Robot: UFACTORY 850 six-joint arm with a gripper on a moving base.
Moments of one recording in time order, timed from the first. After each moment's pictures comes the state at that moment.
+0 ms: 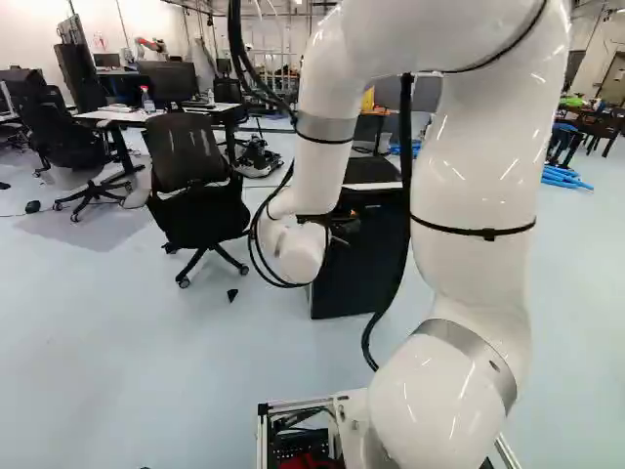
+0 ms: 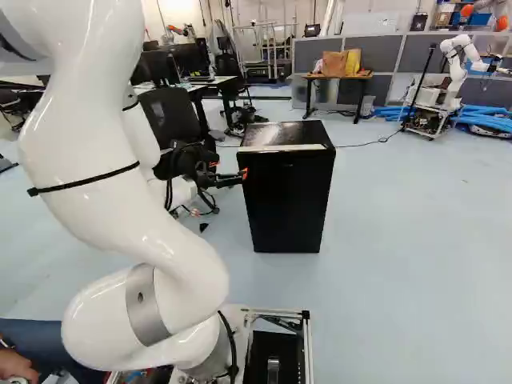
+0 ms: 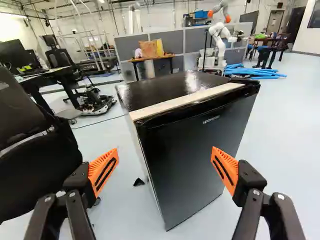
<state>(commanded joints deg) 29.7 -17.9 -24.4 55.7 74.3 0.0</state>
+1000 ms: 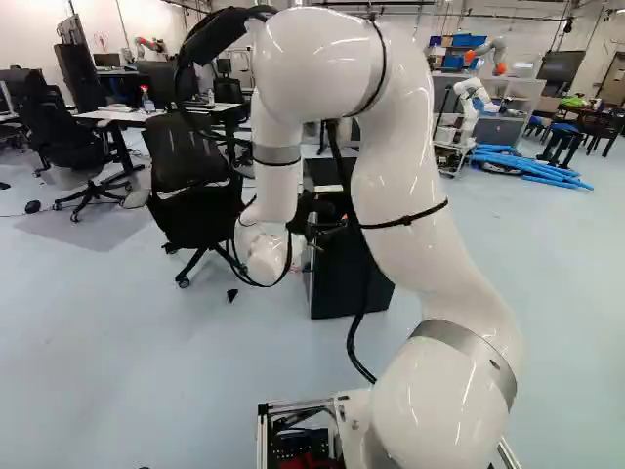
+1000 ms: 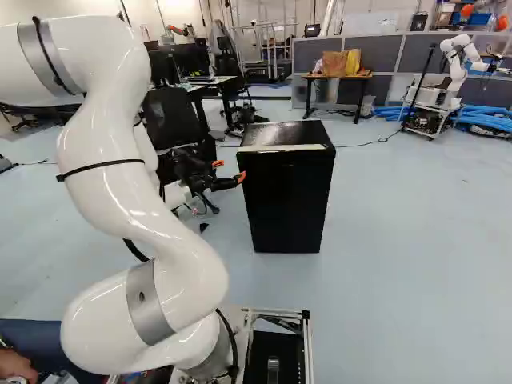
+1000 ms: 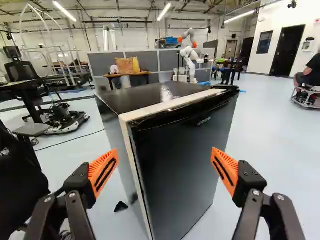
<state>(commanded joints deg) 33.9 -36.0 -39.0 70.9 84.0 0.0</state>
